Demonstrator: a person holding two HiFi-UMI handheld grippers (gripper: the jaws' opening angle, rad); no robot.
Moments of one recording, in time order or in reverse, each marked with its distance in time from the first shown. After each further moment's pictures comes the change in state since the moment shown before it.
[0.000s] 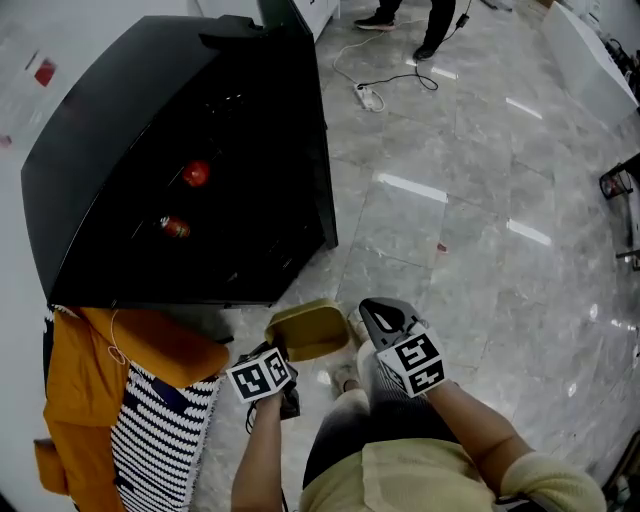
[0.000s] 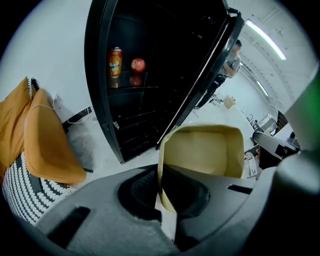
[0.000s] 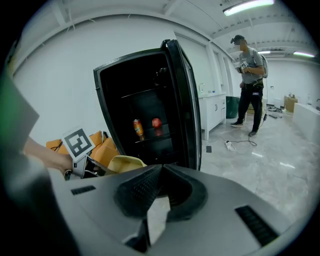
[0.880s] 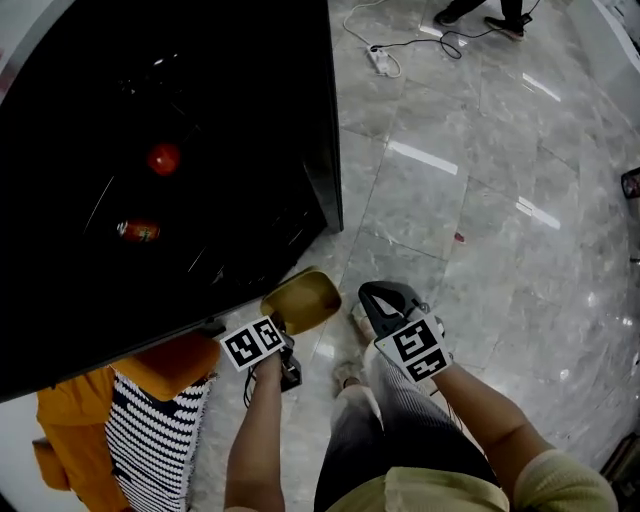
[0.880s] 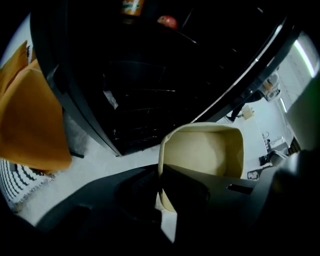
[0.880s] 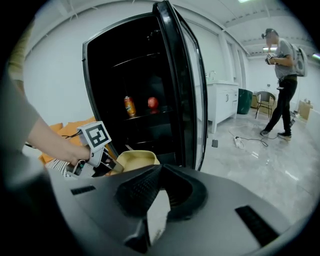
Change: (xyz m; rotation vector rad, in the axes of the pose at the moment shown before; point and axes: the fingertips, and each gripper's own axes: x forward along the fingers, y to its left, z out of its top) left arm 0.153 0.042 0.014 -0.241 0.076 0.057; right arm 0.113 -0.061 -0.044 -0.099 0.088 0.081
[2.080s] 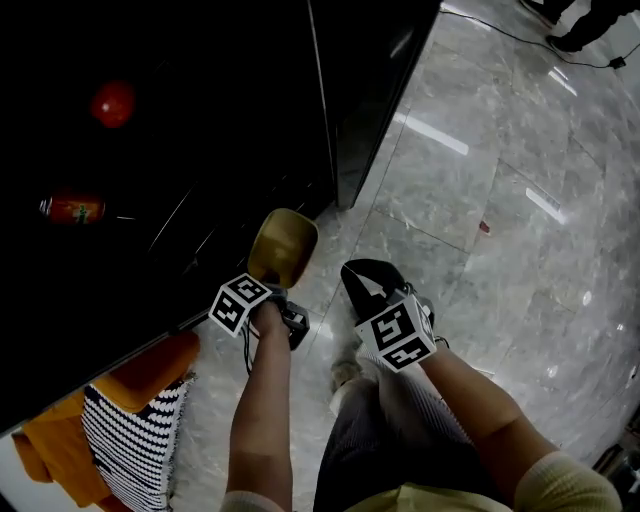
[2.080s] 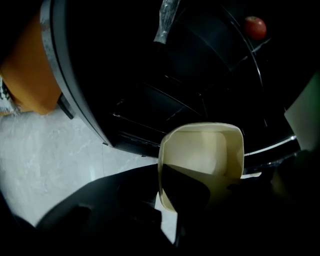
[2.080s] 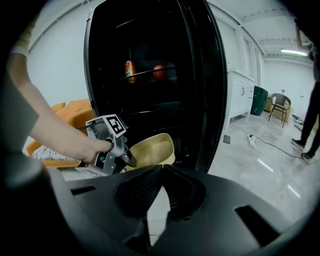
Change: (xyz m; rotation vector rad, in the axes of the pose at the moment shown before) left arm 0.161 0.056 0.022 -0.536 -0.131 -0.014; right arm 0.144 -0.006 -0.077 -0.146 0.066 0.051
